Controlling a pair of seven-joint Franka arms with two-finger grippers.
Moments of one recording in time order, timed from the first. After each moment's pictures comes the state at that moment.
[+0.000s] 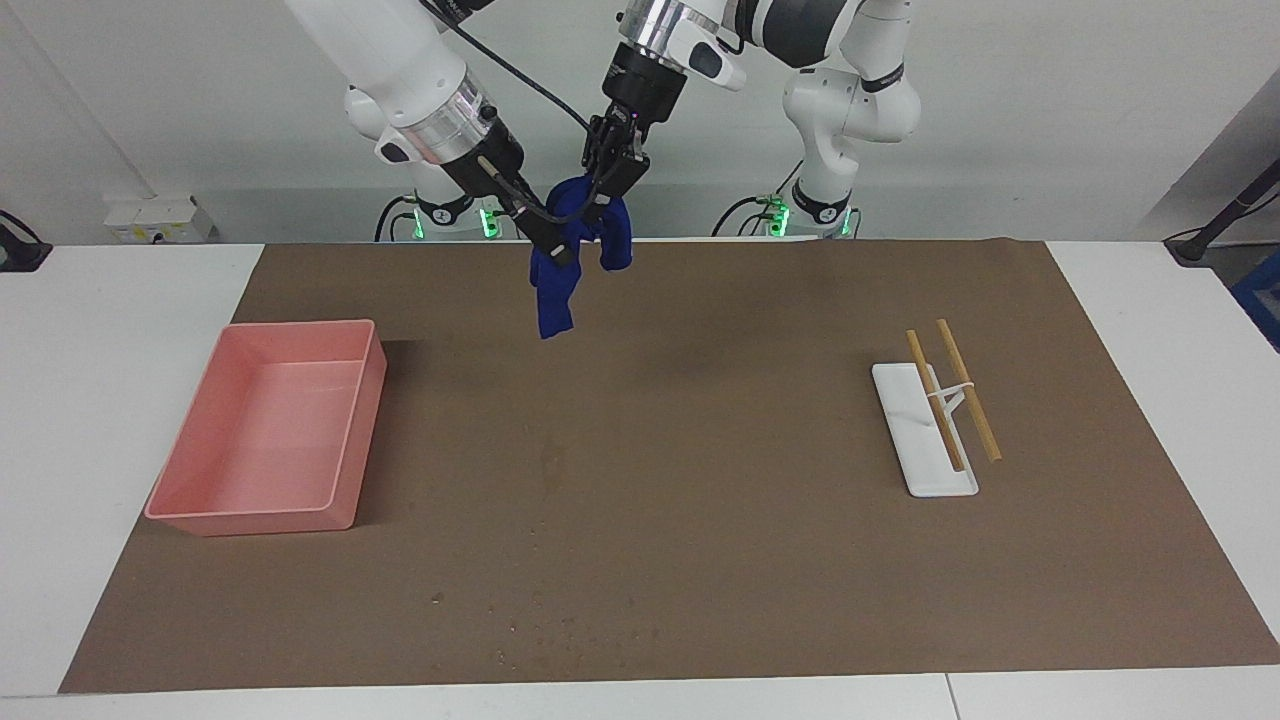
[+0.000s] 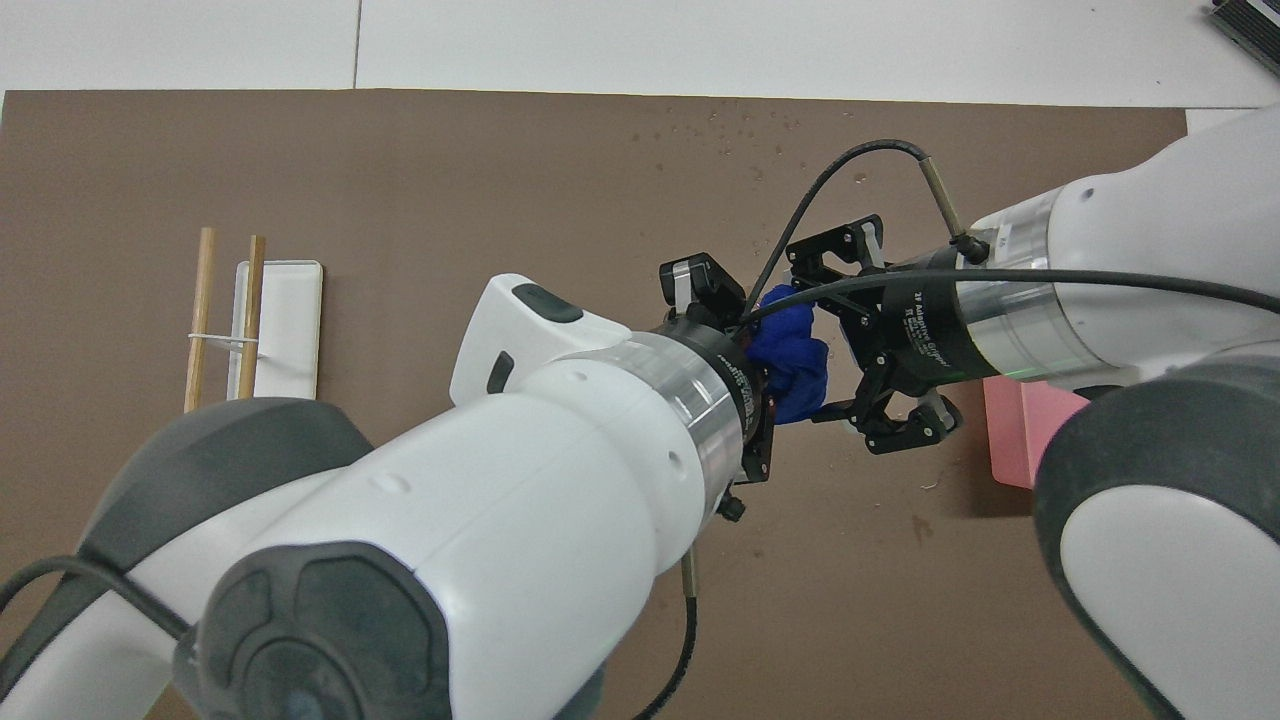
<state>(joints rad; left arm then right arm) -0.45 0.04 -0.35 -1.55 -0.08 2.21 -2.49 0.22 0.02 0.10 -1.57 0.45 1.70 1.42</state>
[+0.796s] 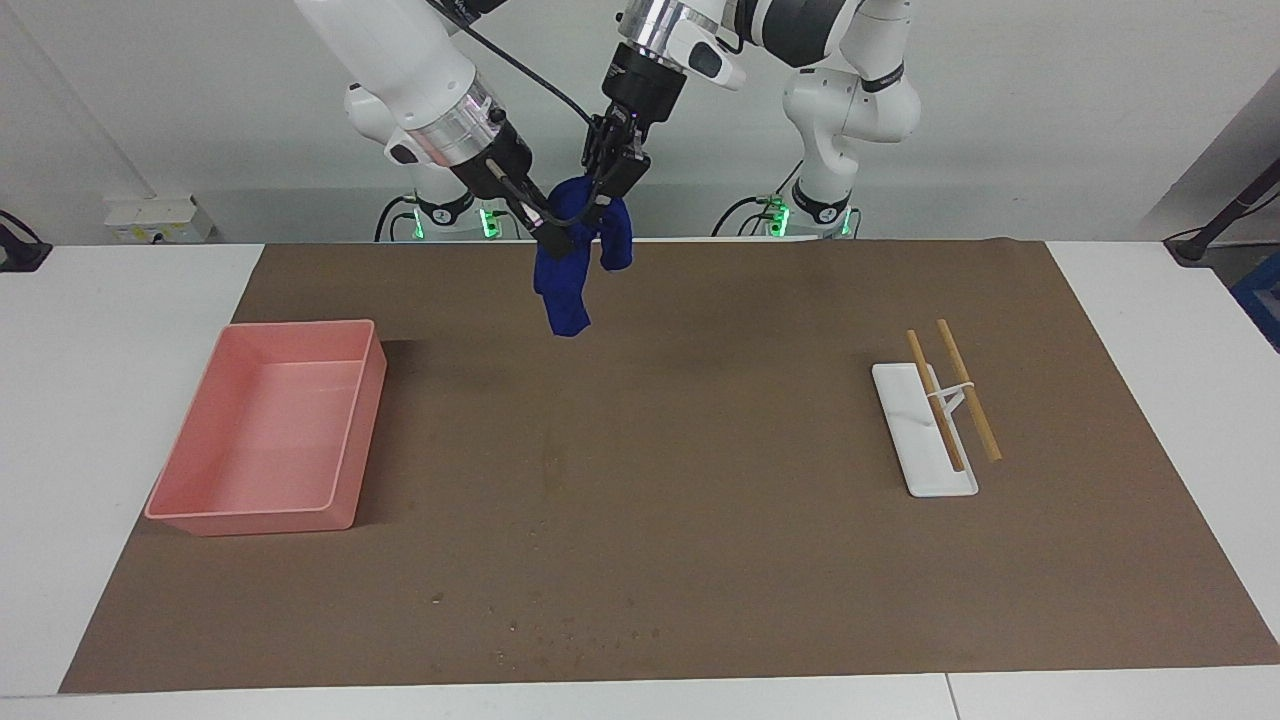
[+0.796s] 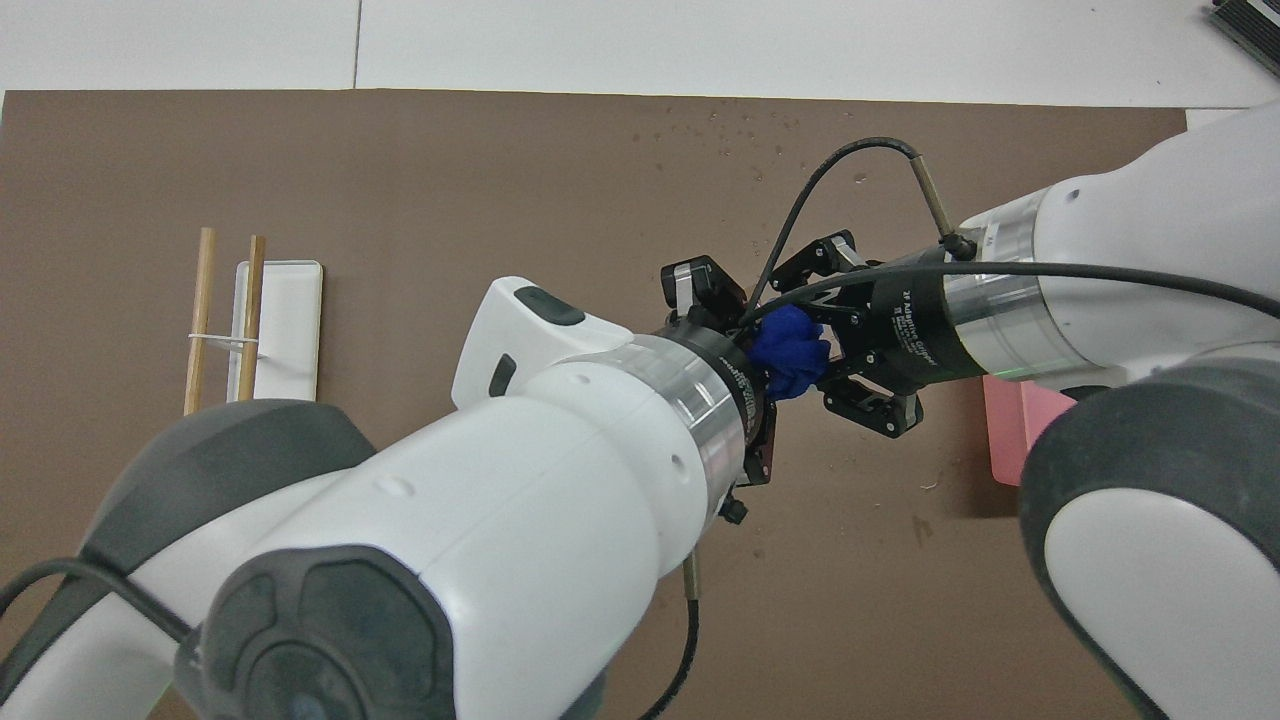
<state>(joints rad) -0.44 0.04 -0.35 -1.55 -0.07 2.20 -2.50 0.22 0.02 0.10 -1.57 0.44 1.71 1.43</state>
